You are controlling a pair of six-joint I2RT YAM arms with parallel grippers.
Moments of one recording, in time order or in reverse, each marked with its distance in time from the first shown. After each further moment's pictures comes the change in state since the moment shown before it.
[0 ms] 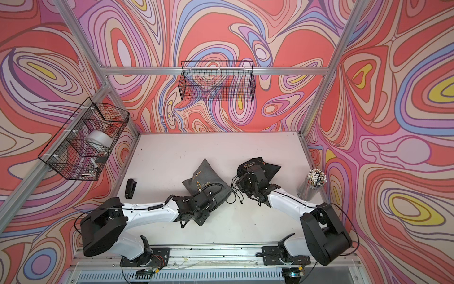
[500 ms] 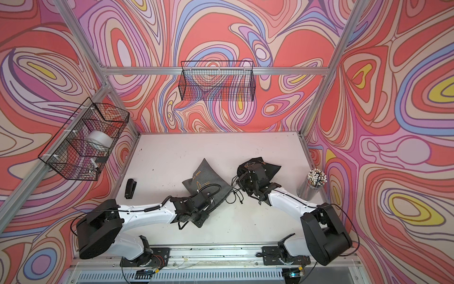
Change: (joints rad) left arm 0.001 -0.045 -0.032 -0.021 0.060 -0.055; right arm -0.020 0.000 0.024 -0.010 -0.001 -0.001
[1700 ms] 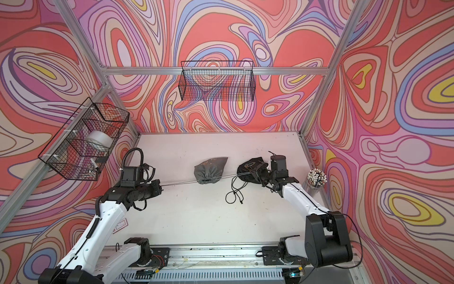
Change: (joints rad) left arm 0.956 -0.491 0.093 -0.310 0.226 -0.003; right arm -0.323 -0.042 0.057 -0.079 -0.243 -0.100
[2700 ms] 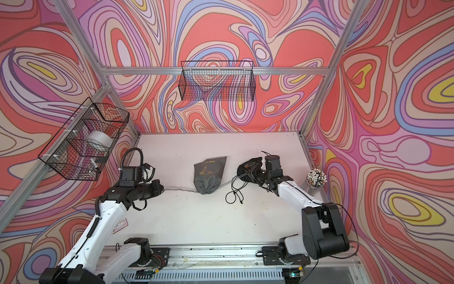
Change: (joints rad) left arm -0.045 0.013 -0.003 0.016 0.045 0.015; right arm 0.105 0.103 0.035 0.078 0.011 -0.145
